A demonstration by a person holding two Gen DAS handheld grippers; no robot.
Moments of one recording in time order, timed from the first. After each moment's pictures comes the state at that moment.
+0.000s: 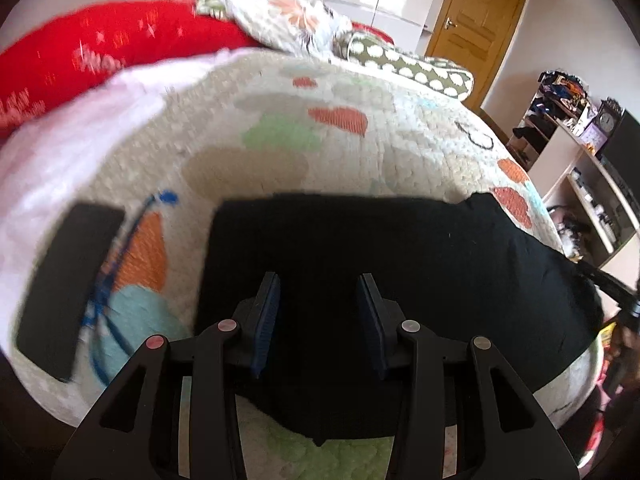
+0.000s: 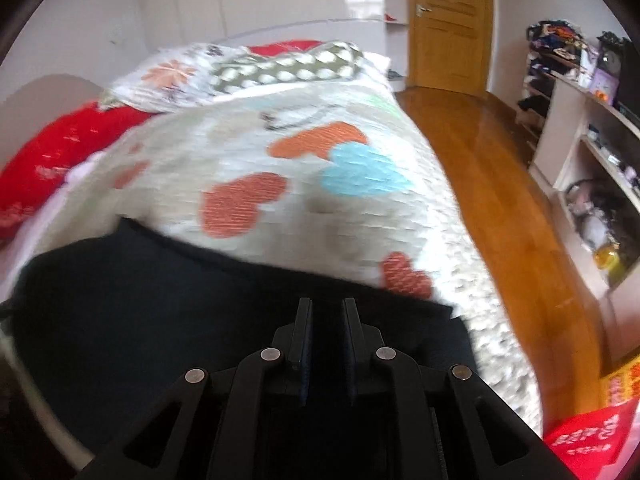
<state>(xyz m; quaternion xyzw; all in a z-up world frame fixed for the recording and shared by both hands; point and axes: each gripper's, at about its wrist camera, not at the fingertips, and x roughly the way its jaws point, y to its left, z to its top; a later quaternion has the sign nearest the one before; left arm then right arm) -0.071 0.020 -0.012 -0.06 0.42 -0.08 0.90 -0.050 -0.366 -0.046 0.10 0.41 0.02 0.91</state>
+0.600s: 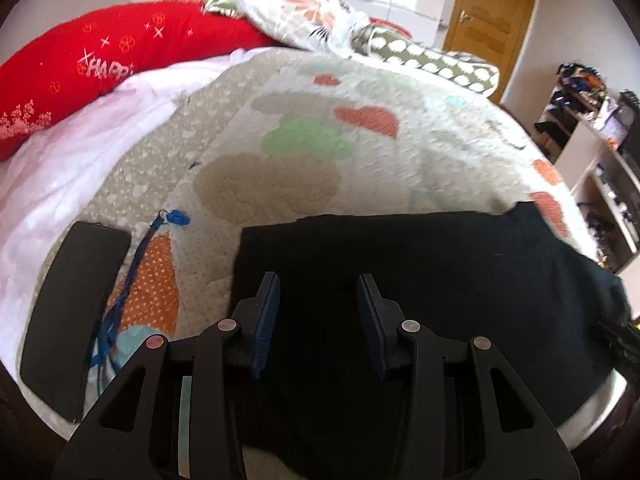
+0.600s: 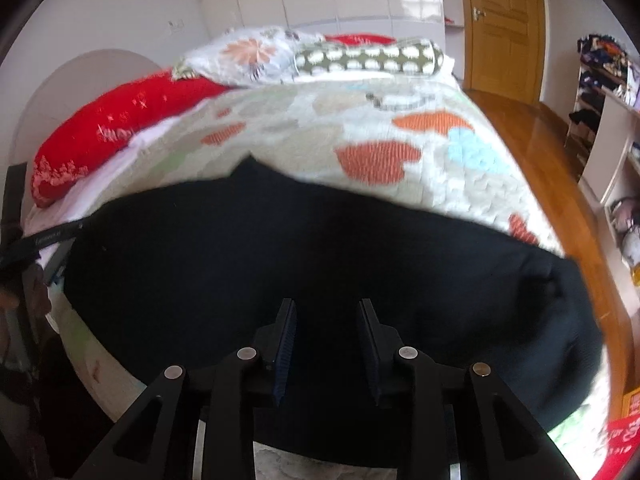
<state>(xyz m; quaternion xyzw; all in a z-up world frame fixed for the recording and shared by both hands) -0.029 0.025 -0.037 -0.04 0.43 -0.04 0.90 -0.074 -0.281 -0.071 0.09 0.43 0.09 0.89</state>
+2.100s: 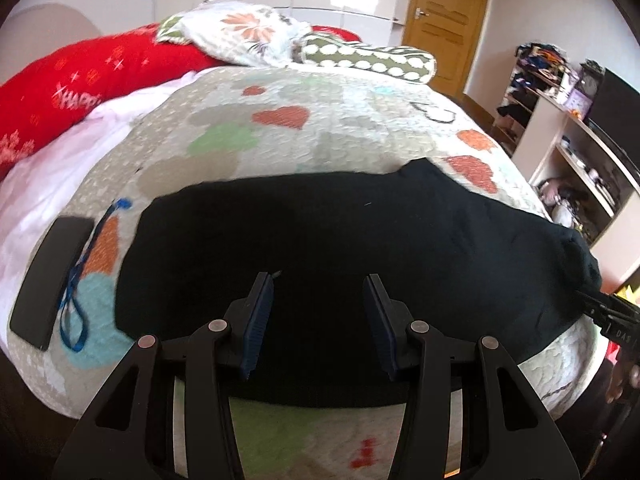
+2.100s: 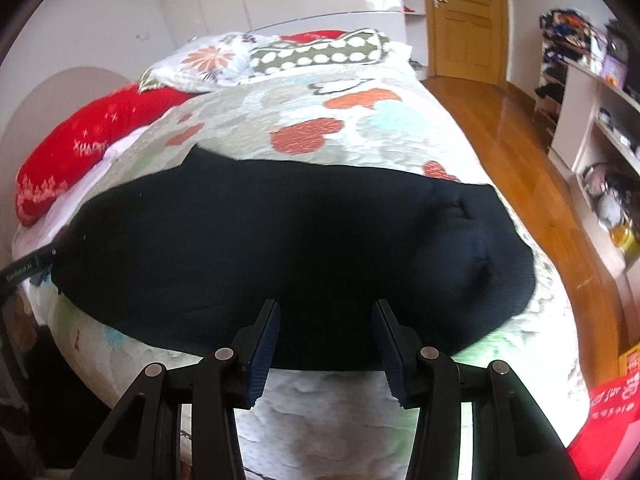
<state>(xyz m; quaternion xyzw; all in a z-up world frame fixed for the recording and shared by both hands) -0.105 -0.059 -0.011 0.00 0.40 -0.10 0.91 -0.136 -0.347 -0.069 0.14 0.42 0.04 0.90</state>
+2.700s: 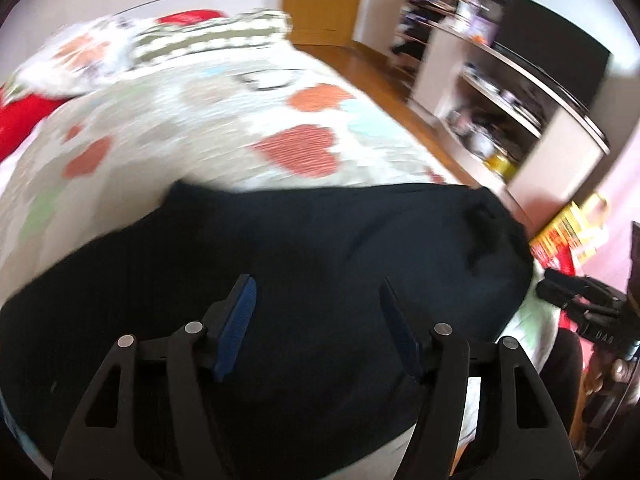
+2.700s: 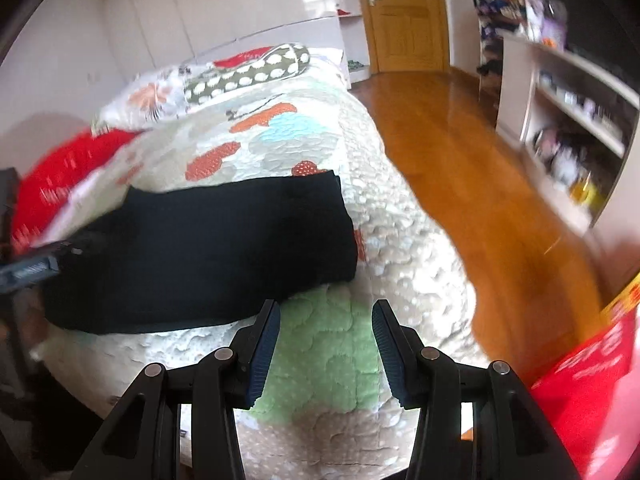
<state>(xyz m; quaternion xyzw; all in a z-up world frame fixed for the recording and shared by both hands) -0.065 -0.234 -0.010 0.08 0.44 -0.30 0.84 -0.185 -0.433 -0.077 0.21 0.41 -0.02 0.89</state>
